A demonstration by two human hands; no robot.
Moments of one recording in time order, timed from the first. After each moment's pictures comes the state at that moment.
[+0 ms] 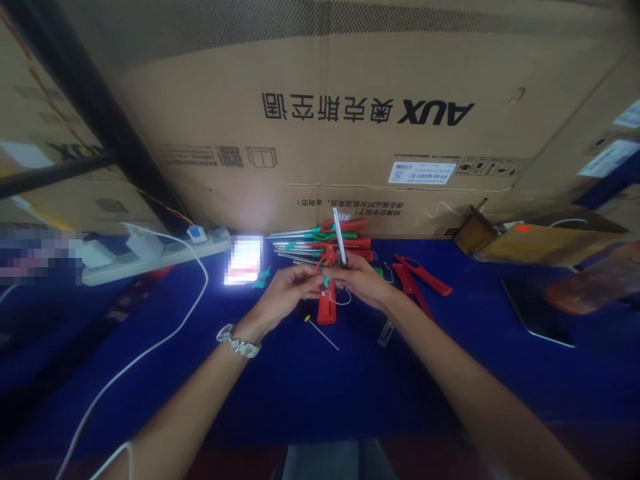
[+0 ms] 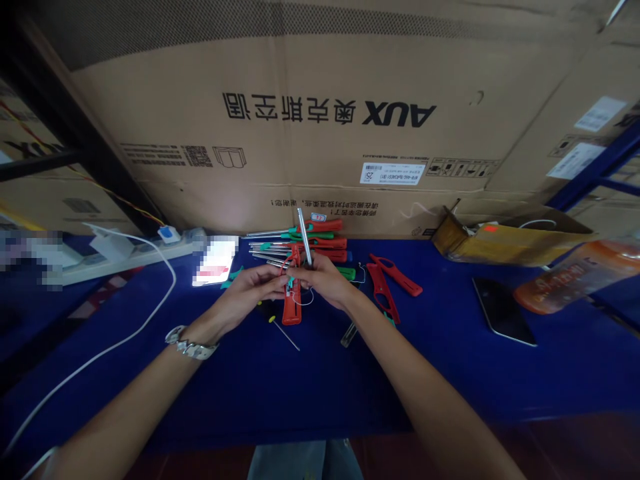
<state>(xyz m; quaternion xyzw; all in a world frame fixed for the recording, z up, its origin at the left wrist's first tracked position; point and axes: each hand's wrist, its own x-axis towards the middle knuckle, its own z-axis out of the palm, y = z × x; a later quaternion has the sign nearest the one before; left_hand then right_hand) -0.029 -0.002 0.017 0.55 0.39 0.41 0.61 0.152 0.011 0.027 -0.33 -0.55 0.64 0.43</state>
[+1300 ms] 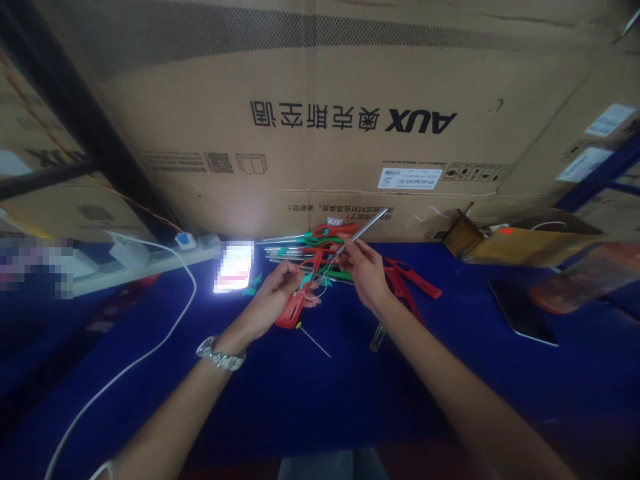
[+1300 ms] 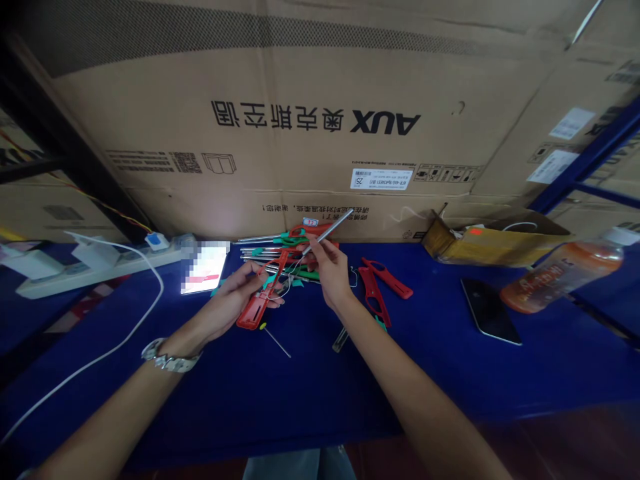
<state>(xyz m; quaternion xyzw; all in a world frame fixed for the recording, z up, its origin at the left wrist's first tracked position) -0.031 -0.007 0.027 0.50 0.38 0.43 0.65 0.157 0.022 0.034 -0.36 -0.42 0.52 0.65</state>
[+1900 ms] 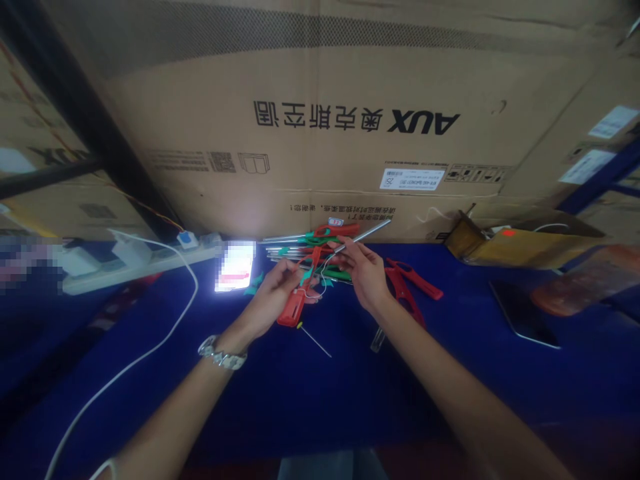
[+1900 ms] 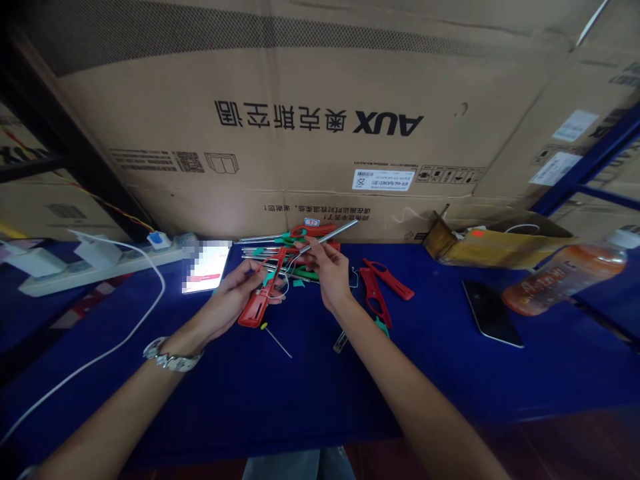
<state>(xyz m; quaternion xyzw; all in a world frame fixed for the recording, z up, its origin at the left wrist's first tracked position) -0.031 -0.006 0.029 0.50 0.35 0.47 0.64 0.152 0.021 0.032 -0.34 -0.38 0.54 0.67</state>
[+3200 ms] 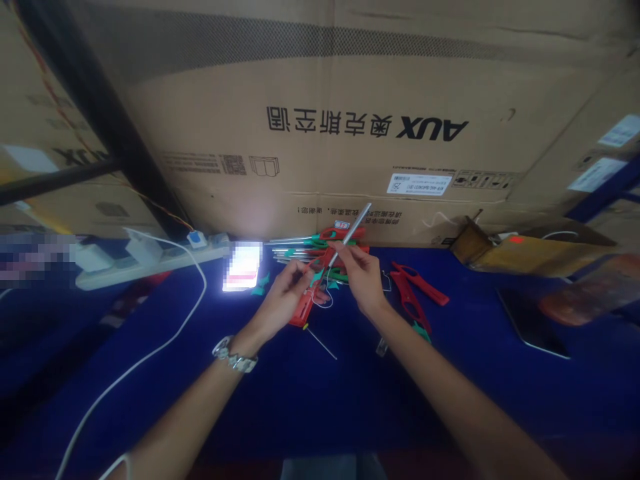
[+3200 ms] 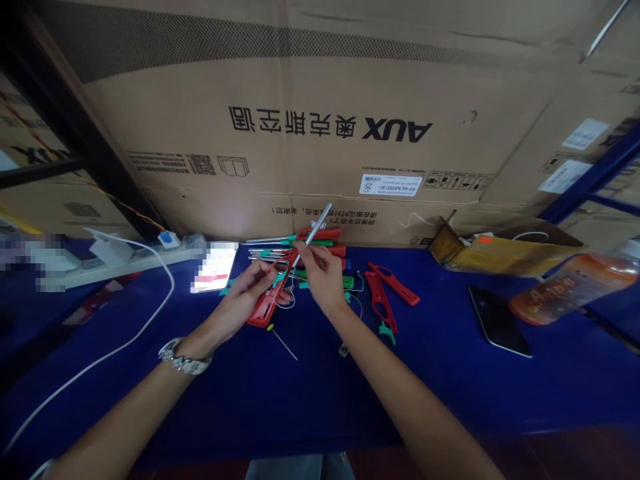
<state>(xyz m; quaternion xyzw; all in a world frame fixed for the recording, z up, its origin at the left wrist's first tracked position) -0.025 -0.010 0.031 0.55 0.36 0.47 0.59 0.134 0.015 0.039 -0.44 -0.51 0.39 0.63</state>
